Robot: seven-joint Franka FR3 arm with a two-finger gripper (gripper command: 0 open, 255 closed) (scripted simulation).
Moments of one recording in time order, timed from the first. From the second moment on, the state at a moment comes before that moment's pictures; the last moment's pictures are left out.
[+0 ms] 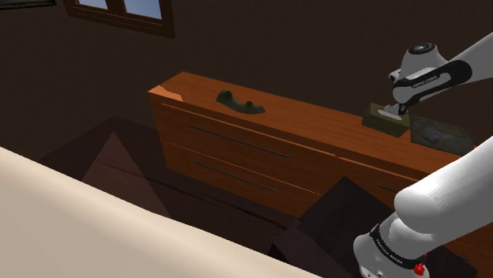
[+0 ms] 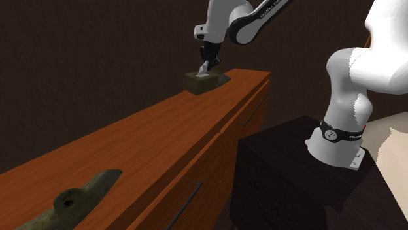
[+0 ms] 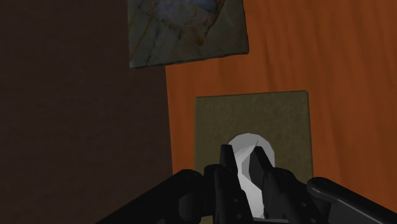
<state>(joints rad) -0.47 -0.07 -0.60 -2.28 -0.79 2.53 -0.77</state>
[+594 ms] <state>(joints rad) -0.48 0.01 -0.62 -2.31 -0.82 2.63 -0.70</state>
